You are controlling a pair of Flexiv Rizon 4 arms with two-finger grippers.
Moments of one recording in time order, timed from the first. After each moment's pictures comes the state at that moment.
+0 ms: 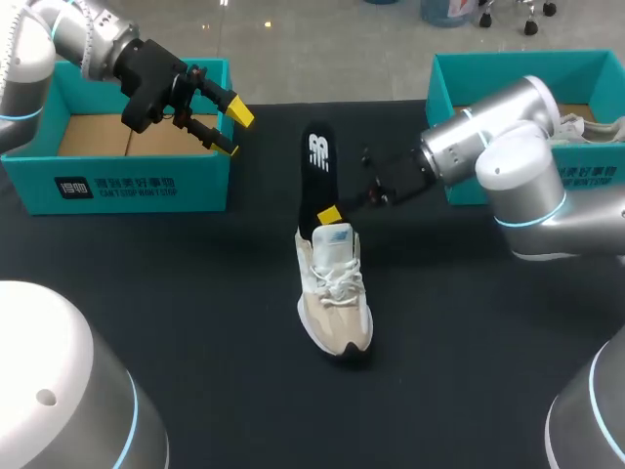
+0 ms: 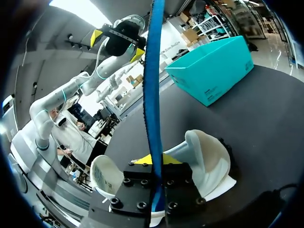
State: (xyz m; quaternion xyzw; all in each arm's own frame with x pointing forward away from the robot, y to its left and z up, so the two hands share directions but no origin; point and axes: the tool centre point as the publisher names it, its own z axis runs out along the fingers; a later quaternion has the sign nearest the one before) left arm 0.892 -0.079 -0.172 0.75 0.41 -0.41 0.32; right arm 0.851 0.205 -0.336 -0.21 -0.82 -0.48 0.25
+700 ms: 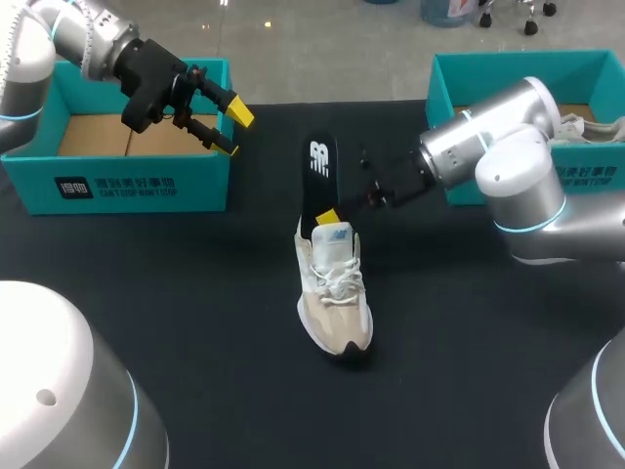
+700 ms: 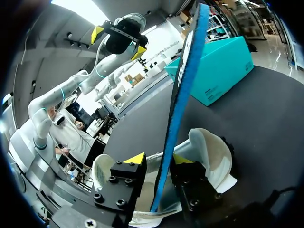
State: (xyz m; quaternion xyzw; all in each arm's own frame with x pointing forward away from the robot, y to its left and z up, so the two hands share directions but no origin) left arm 0.892 -0.079 -0.171 0.75 0.41 -0.41 0.32; right arm 0.849 0.206 -0.333 -0.21 -0.82 -0.48 0.23
